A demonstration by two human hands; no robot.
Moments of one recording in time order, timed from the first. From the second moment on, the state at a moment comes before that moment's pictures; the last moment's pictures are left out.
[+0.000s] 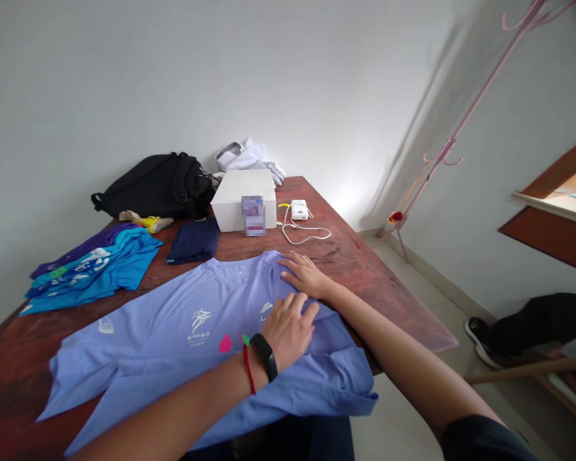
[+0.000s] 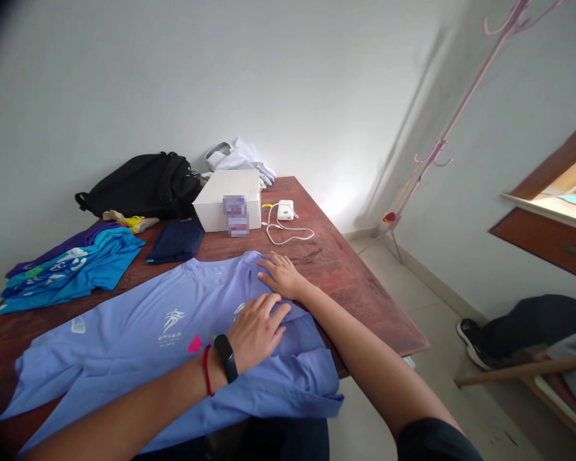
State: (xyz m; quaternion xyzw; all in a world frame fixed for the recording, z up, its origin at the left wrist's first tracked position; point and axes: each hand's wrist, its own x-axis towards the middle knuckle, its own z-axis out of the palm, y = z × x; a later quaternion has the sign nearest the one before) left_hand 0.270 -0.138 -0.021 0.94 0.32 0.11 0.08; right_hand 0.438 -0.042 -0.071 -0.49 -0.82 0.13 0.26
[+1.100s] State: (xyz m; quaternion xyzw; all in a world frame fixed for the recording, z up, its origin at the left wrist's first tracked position) left_hand 0.209 0.022 -0.023 0.82 0.47 -0.01 0.32; right_hand 0.451 -0.084 -0.011 -0.37 -0.71 0.59 -0.04
